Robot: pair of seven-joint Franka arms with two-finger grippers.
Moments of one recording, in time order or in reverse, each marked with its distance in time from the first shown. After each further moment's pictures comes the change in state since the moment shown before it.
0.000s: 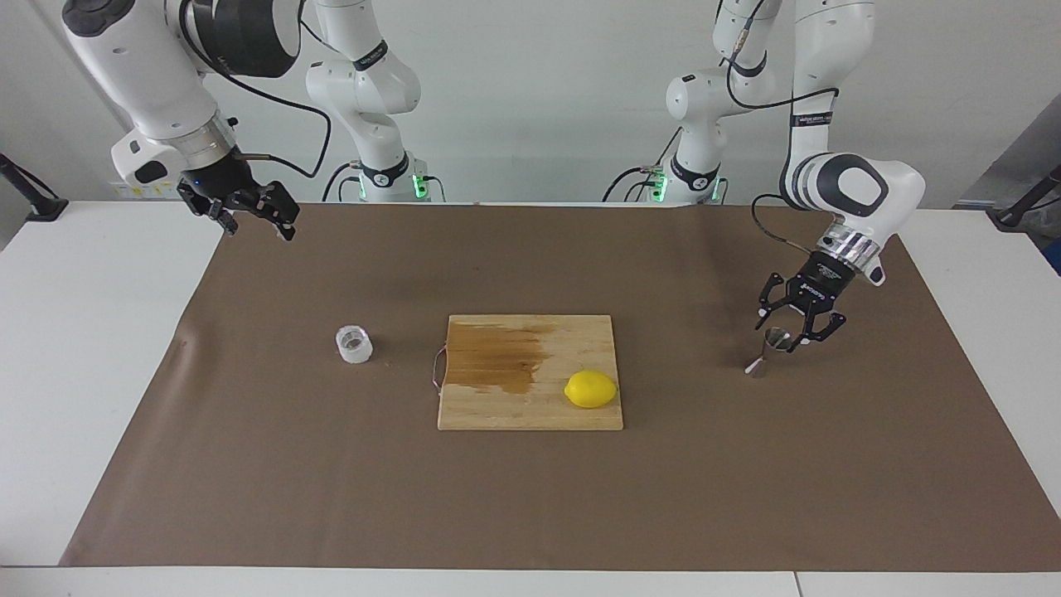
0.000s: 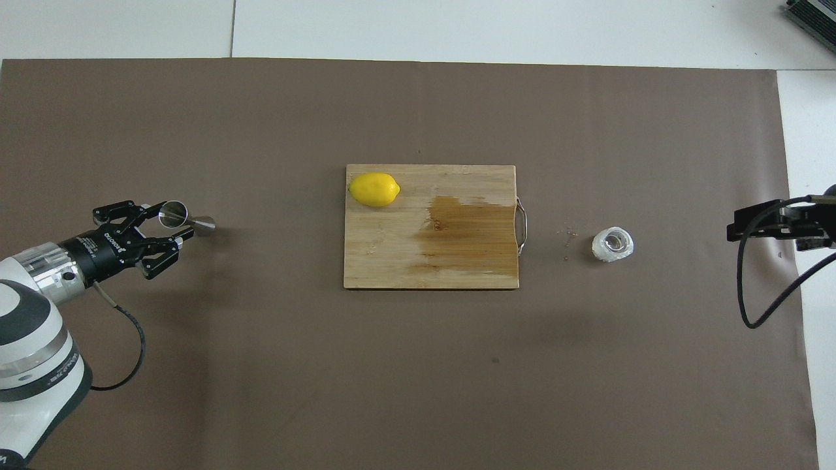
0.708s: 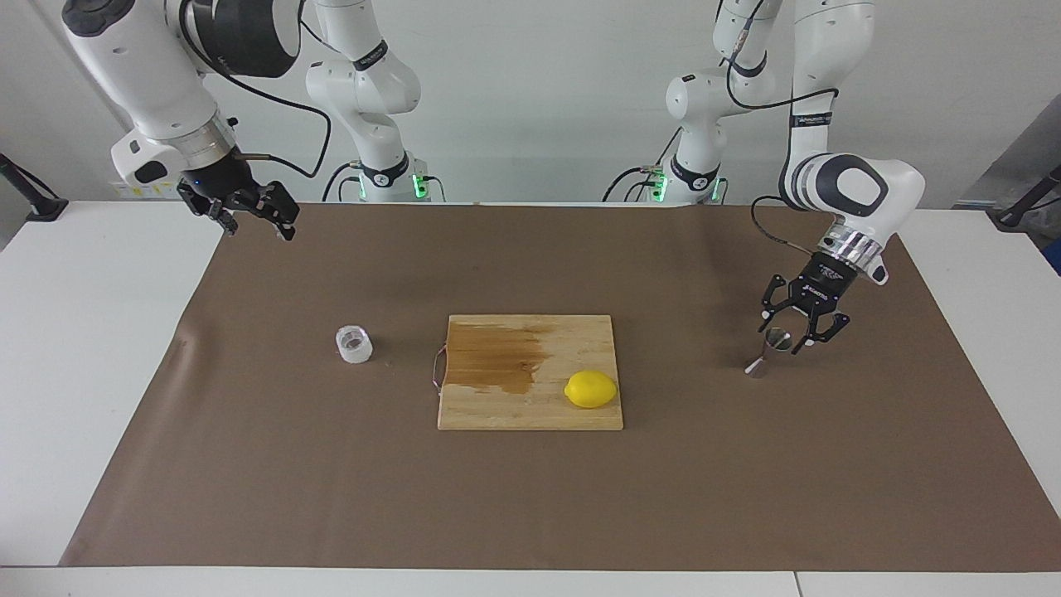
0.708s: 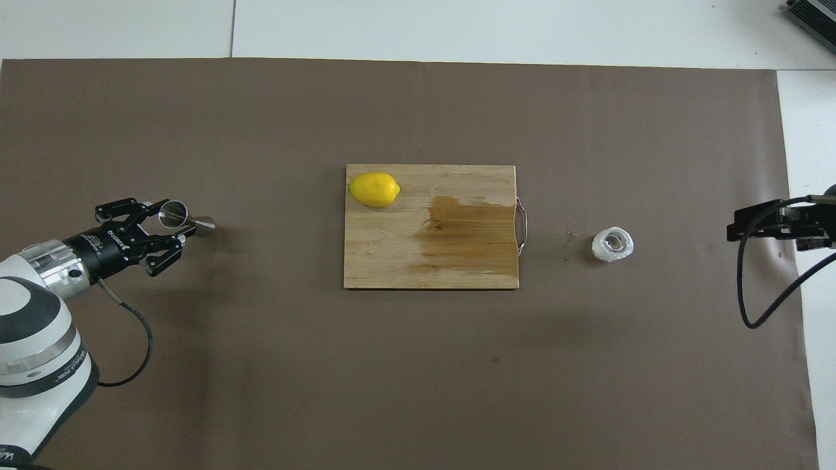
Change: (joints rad) left arm -0.020 0.010 -0.003 0.006 0.000 0.041 0.009; right arm 0.000 0.000 0.000 0.000 0.000 0.000 0.000
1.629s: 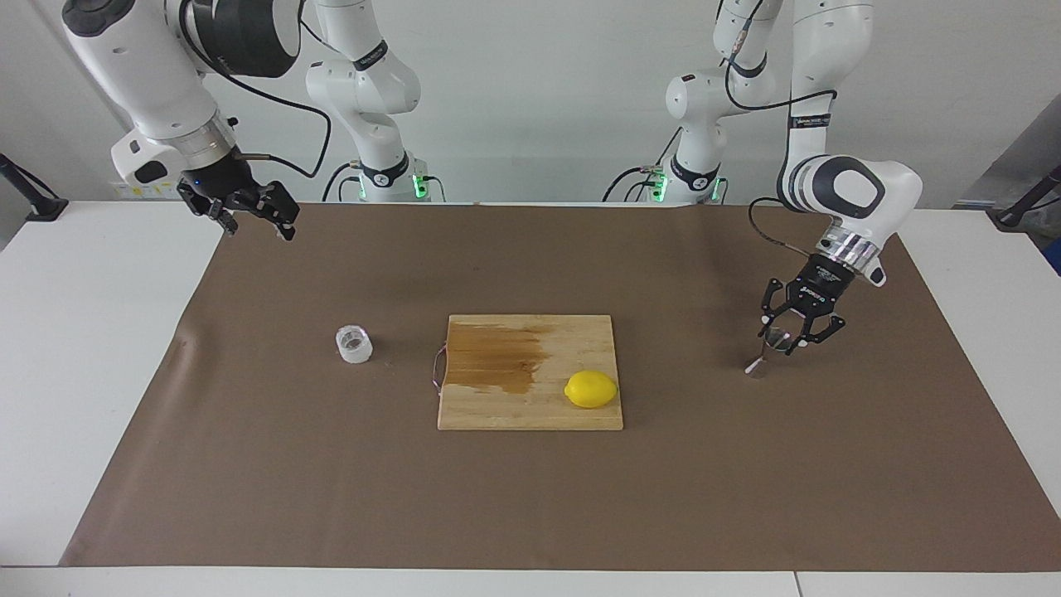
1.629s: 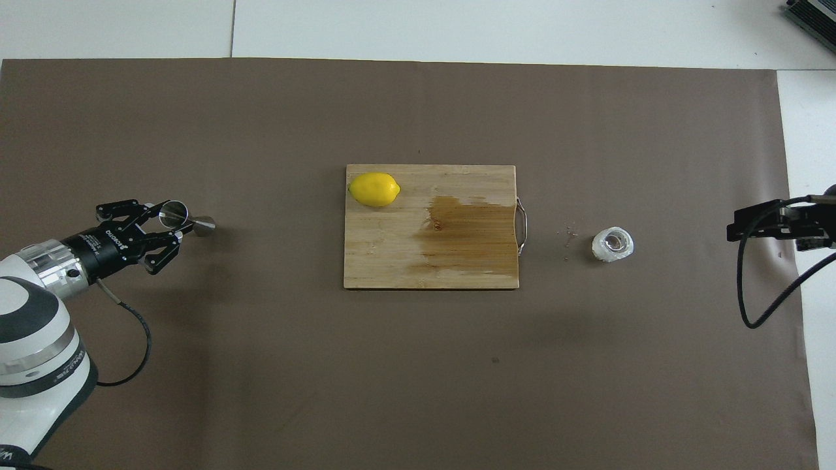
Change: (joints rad) left arm 0.001 0.000 0.004 0.001 0.000 0.001 0.001; right arm 0.000 0.000 0.000 0.000 0.000 0.000 0.000
